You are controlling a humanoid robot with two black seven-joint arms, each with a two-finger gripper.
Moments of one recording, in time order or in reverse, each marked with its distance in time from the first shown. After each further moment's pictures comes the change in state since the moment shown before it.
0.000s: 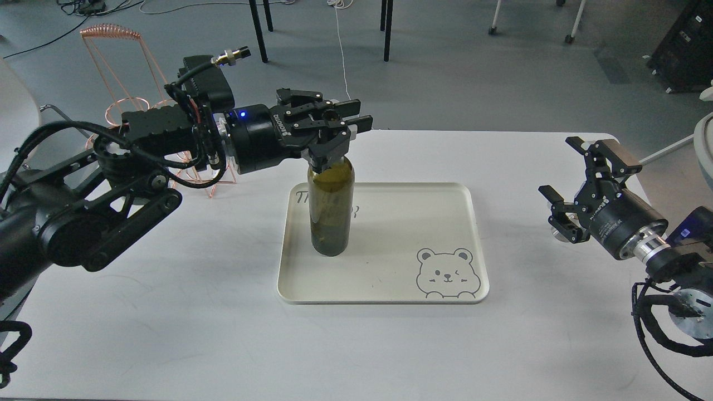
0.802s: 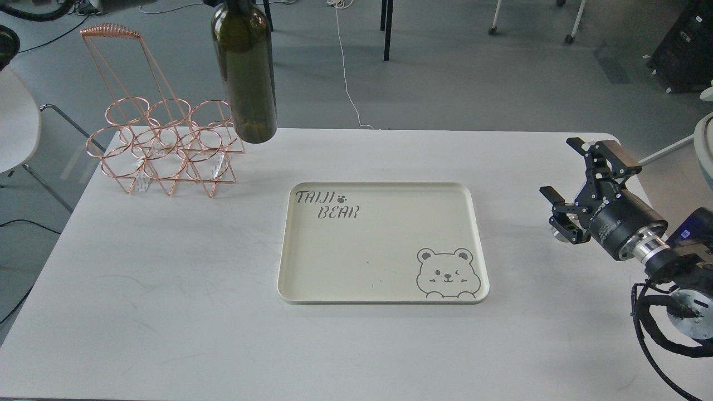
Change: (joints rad) left arm -0.398 0.317 0.002 0.150 -0.145 -0.161 0.001; right arm -0.001 0.003 -0.001 0.000 -0.001 -0.021 0.000
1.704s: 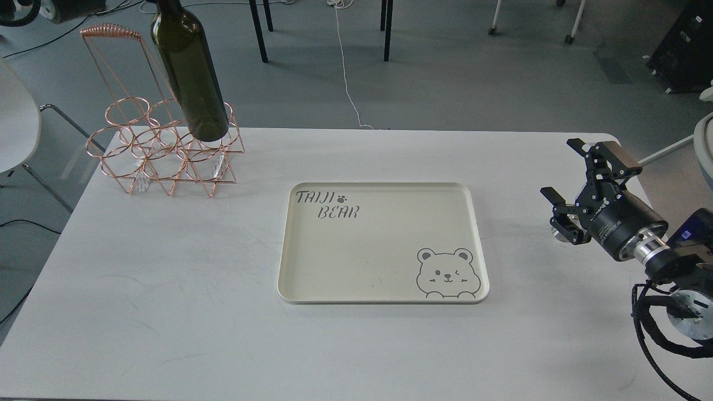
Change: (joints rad) left arm 0.011 -0.007 0.152 0.243 -0.069 0.126 0.000; right arm -0.002 0.000 -0.001 0.000 0.000 -0.004 0.000
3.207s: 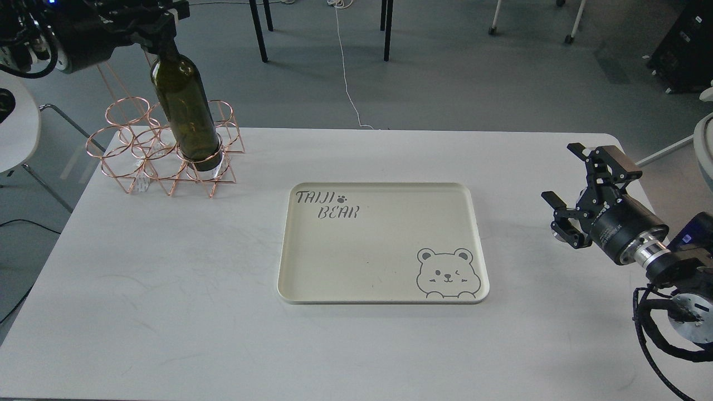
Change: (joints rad) left arm 0.129 0.003 0.029 0.020 -0.001 0.065 0.000; right arm -0.011 -0.003 -0.003 0.000 0.000 0.000 0.000
